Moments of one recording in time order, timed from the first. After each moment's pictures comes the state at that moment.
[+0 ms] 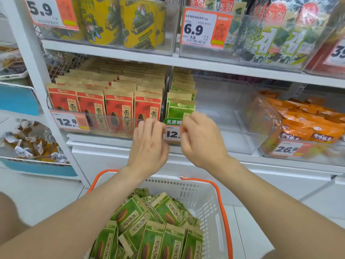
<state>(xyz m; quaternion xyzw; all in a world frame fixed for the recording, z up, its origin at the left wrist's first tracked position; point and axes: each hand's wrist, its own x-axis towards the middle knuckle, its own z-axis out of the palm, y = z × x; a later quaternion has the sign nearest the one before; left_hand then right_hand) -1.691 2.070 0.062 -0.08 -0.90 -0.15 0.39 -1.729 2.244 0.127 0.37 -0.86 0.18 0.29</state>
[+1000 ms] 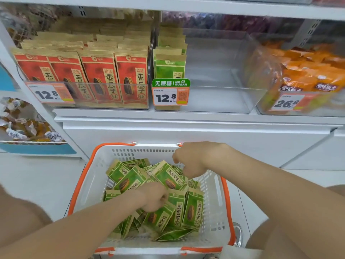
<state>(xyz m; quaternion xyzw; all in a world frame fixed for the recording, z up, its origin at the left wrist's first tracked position) -1.601 2.102 -0.096 -0.15 -0.90 -0.11 -0.38 -1.685 2.263 0.057 0.37 -0.86 -0.13 -0.32</state>
